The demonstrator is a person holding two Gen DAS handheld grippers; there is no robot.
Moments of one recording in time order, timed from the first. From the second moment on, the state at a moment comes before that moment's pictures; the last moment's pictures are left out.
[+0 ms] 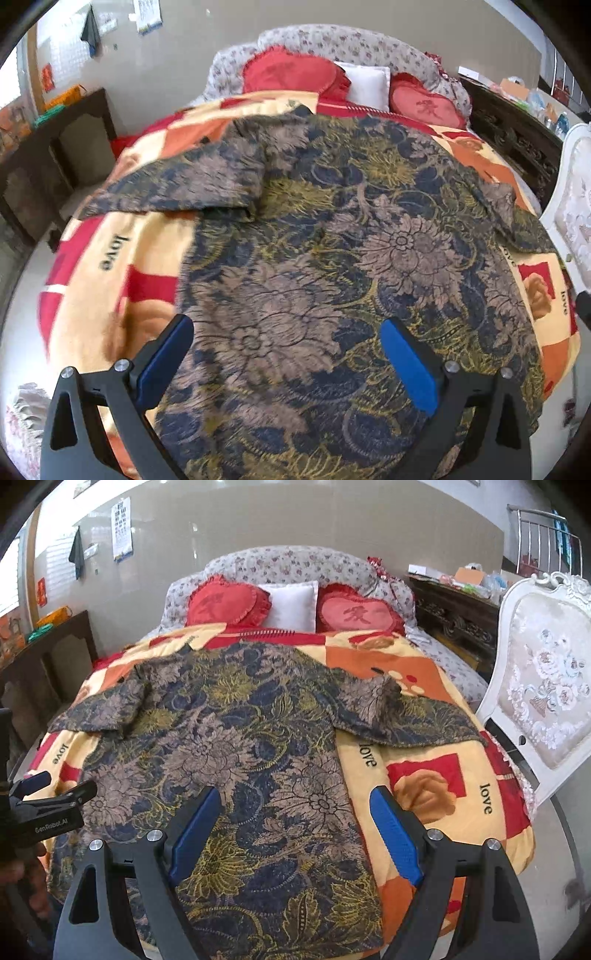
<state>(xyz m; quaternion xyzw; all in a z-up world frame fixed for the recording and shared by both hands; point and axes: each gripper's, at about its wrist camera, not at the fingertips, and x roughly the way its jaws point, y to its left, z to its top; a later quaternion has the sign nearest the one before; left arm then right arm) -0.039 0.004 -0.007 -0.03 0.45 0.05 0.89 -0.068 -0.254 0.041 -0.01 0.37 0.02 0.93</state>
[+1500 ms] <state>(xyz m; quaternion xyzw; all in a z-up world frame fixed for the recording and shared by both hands) 0.082 0.030 -0.090 -0.04 0.46 0.06 0.89 0.113 -0.208 -0.086 -0.01 0.43 0.04 0.90</state>
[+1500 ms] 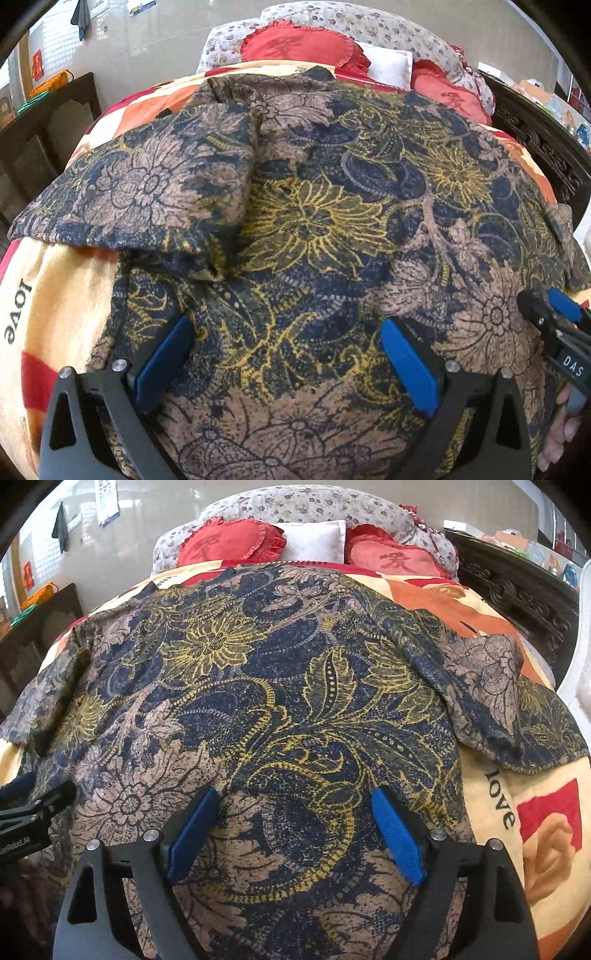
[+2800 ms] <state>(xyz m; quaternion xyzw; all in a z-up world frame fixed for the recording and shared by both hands) 0.070 0.301 0.008 -0.28 0.38 0.10 0.88 0.113 -0.207 -0.086 -0.01 0.43 0.04 0.90</state>
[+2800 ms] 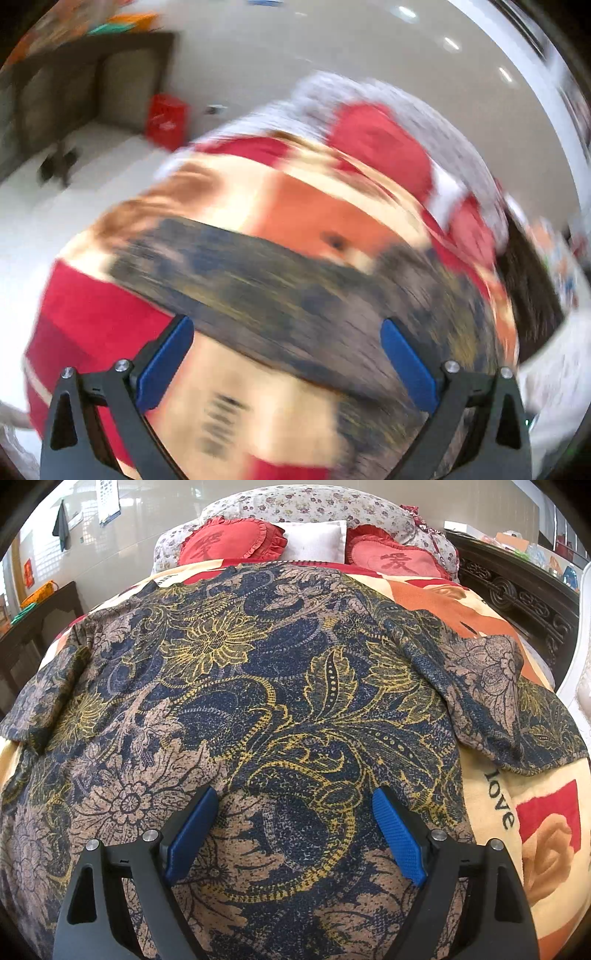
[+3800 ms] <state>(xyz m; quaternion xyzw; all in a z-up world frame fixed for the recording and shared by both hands) 0.090 0.454 -0.100 -0.54 0.34 0.10 0.76 0.114 -0.205 -0.086 -0.01 0.43 0.04 0.90</state>
